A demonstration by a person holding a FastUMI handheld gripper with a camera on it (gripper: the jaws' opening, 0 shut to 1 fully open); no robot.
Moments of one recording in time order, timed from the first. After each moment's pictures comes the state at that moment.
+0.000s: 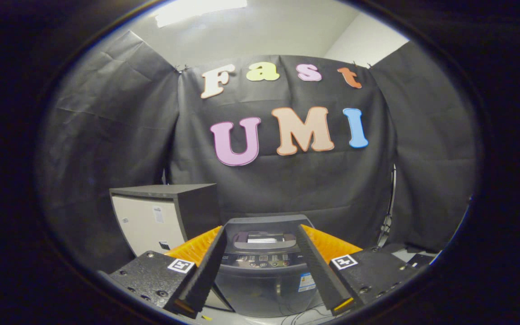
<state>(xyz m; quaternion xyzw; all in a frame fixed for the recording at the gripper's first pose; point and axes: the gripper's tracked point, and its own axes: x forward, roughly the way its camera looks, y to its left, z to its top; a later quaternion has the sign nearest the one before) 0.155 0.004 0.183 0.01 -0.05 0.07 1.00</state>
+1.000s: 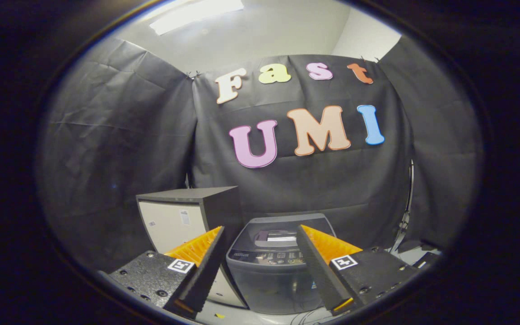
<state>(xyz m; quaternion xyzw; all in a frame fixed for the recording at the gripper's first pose) 0.125 0.014 0.191 0.05 -0.03 0.14 0.99</state>
